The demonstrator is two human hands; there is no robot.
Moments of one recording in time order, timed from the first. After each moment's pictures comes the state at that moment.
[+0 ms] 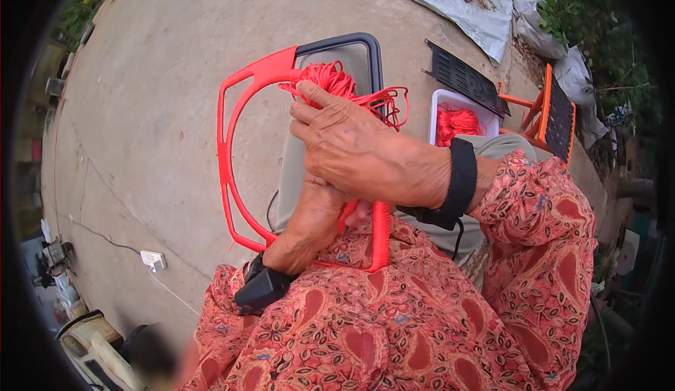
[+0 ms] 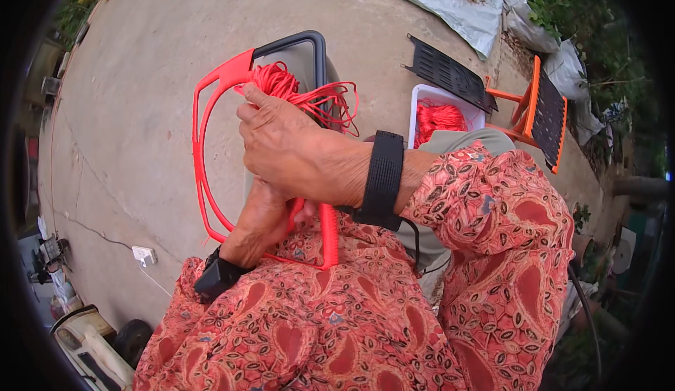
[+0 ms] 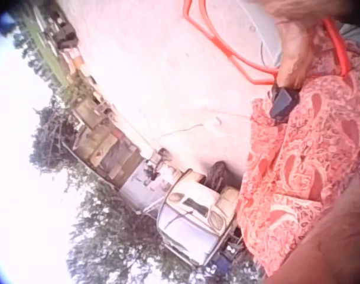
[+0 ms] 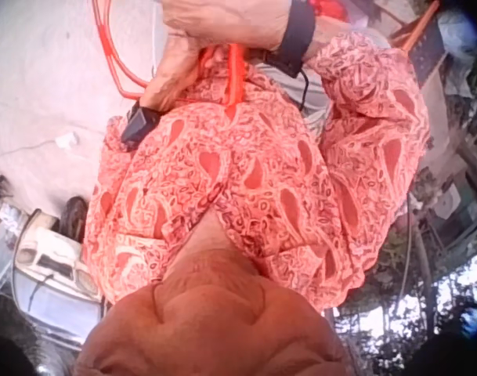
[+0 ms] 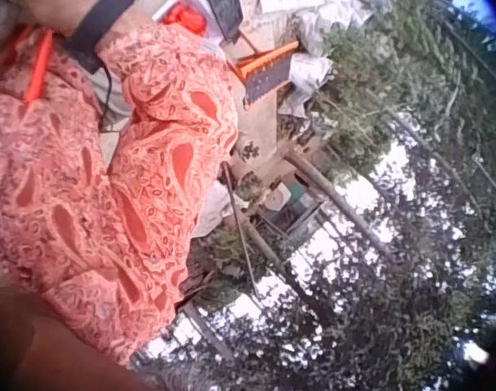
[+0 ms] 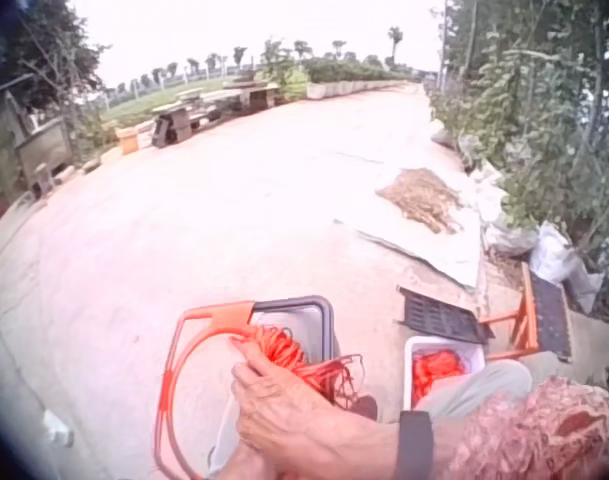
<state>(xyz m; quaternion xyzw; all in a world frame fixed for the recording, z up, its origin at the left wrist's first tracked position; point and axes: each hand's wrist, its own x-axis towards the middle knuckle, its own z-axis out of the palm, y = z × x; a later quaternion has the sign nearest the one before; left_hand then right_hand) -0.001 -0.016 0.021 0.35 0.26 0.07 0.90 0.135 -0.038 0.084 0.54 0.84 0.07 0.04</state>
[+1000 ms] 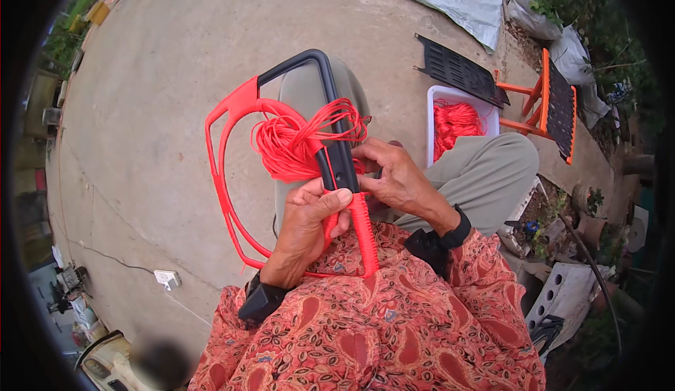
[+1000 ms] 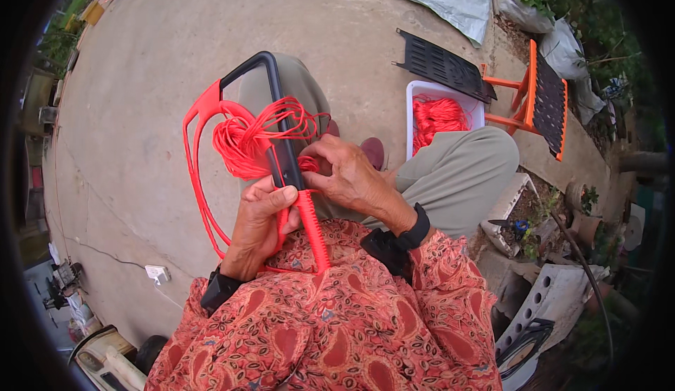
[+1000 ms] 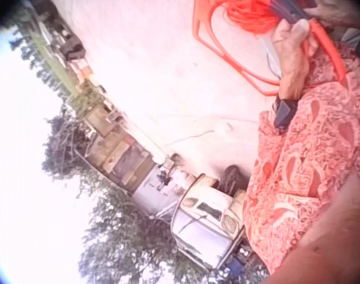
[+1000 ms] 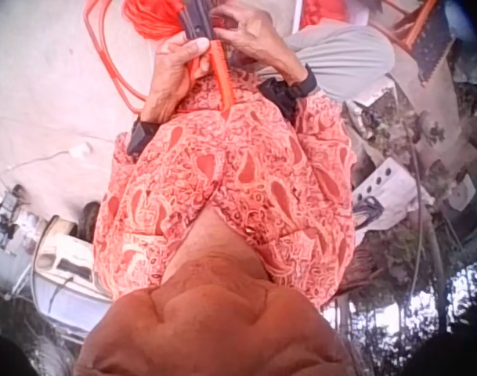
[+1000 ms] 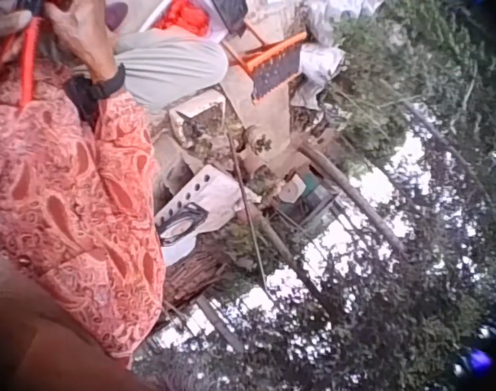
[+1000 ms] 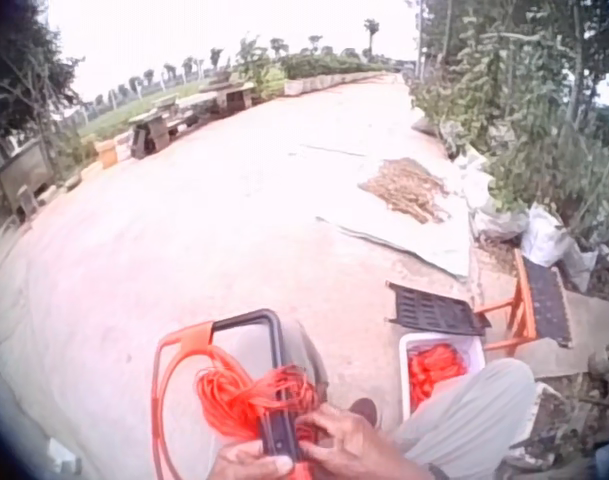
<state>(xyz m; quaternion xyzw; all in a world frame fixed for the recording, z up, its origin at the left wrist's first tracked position) 0.004 0.001 0.019 0.35 0.28 0.03 0.89 0.153 -0.112 -0.008 0.72 0.41 -0.32 -0.46</state>
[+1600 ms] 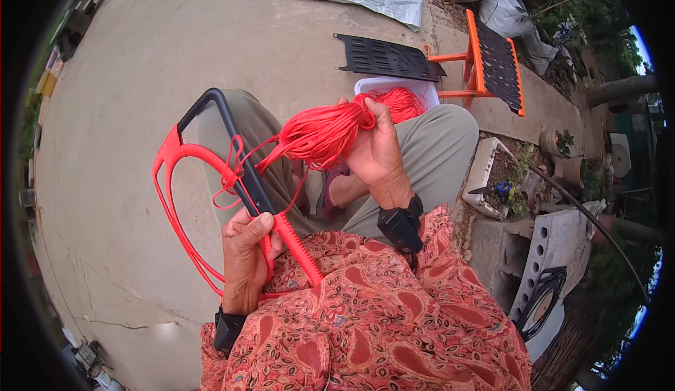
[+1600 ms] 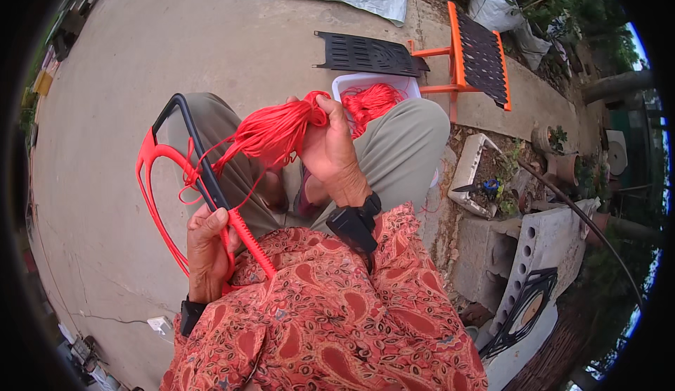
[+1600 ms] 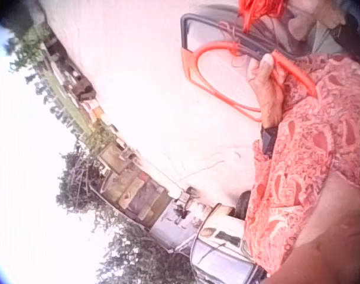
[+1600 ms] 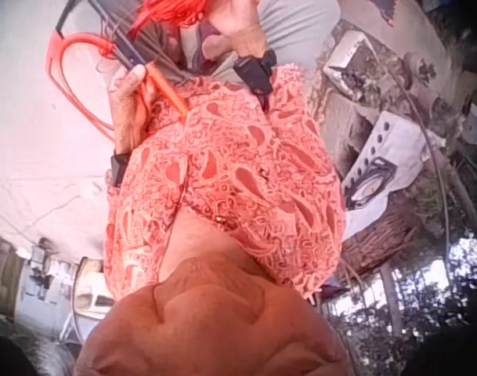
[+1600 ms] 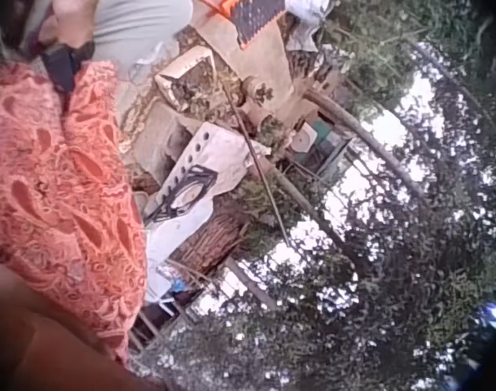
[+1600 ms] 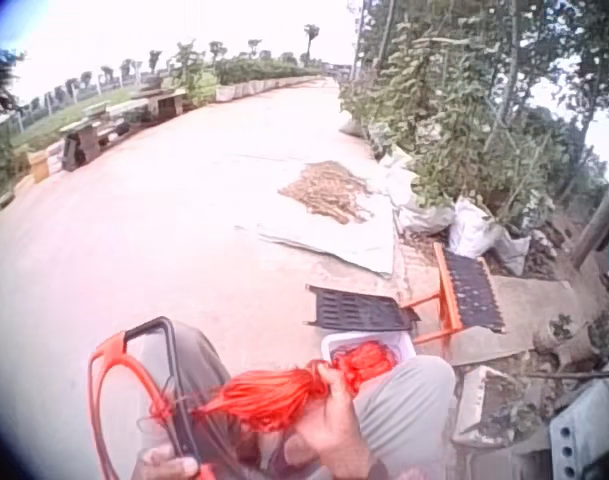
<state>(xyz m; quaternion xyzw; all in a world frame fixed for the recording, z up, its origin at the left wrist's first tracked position) 0.006 -0.007 0.025 0.37 0.30 0.06 0.87 0.206 -0.147 -0.028 0.16 -0.11 -0.35 -0.92</state>
